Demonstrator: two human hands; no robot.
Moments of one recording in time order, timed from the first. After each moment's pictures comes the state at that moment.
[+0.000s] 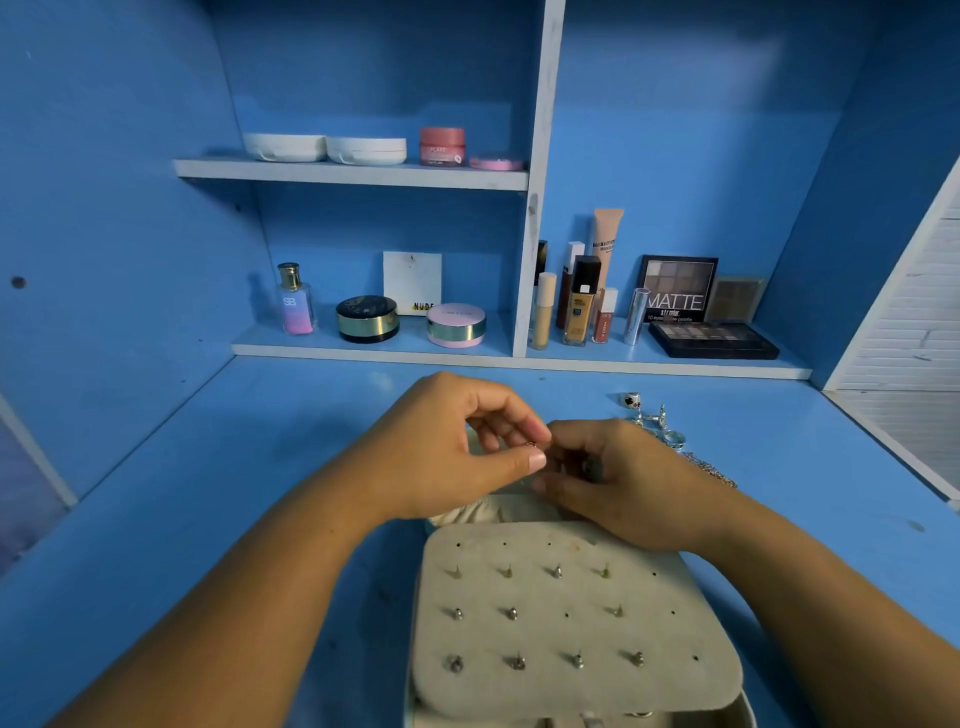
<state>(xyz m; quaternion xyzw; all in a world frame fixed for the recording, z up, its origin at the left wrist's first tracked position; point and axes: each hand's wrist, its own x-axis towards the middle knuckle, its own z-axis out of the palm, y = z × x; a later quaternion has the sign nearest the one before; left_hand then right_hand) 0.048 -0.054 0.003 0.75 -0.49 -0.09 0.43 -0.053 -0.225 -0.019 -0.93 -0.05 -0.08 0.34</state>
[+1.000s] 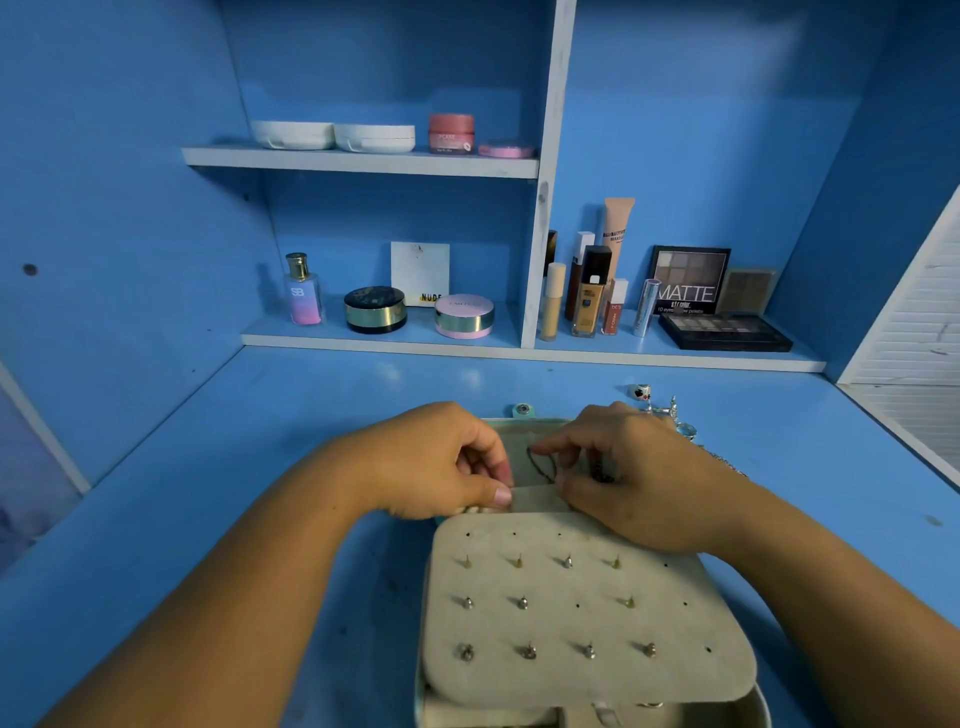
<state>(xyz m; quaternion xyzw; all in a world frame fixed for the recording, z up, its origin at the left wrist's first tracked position) 0.066 -0.047 -0.007 0.83 -0.45 -0.22 0.24 -0.057 -0.225 -0.019 -0.97 0.00 -0.10 0.20</state>
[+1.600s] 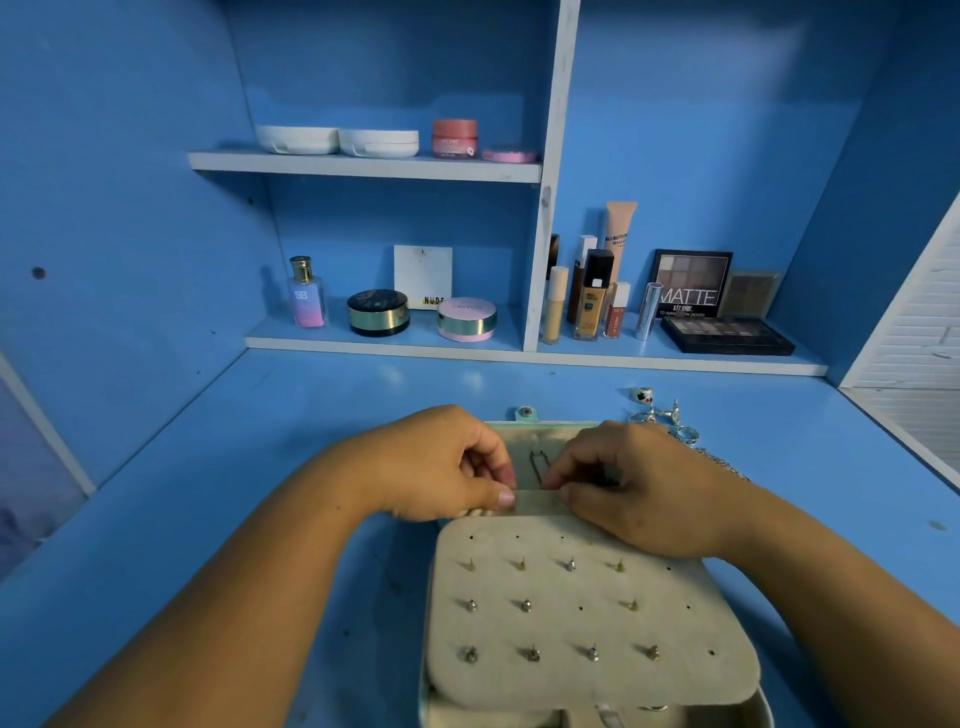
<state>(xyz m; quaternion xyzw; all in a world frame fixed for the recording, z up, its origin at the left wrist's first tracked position) 0.065 -0.048 -0.006 0.83 -0.46 -0.22 0.25 -0.059 -0.224 -0.015 -0.97 -0.02 -0.06 0.23</state>
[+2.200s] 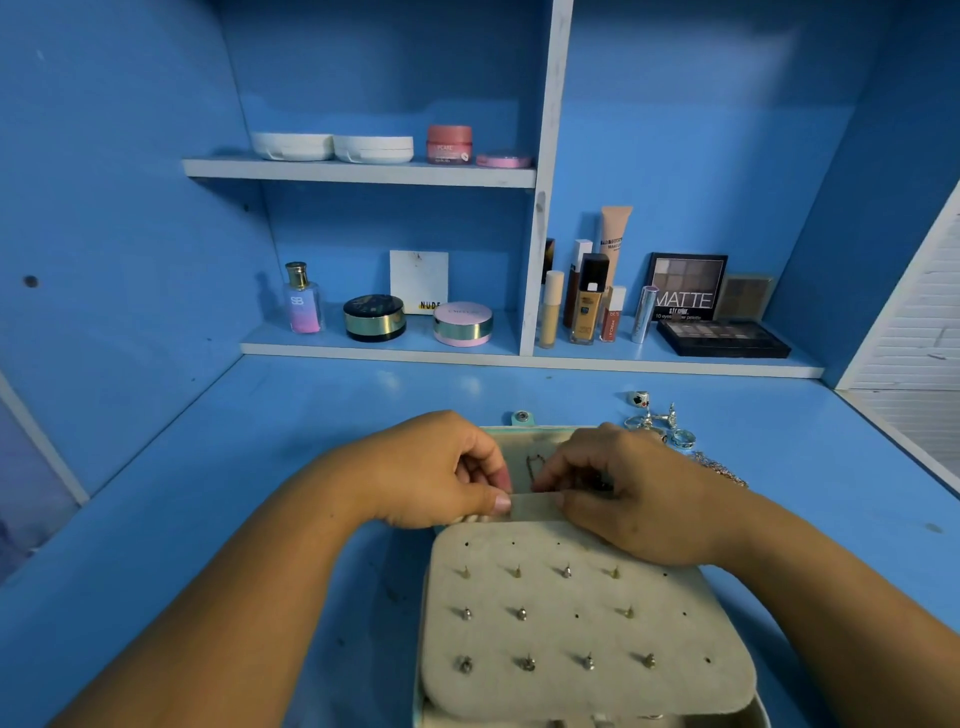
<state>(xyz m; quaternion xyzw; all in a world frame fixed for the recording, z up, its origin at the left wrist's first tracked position) 0.065 -0.049 -0.007 0.82 -0.45 -0.22 0.26 -0.057 -0.225 -0.020 -0.97 -0.03 -0.05 0.25</state>
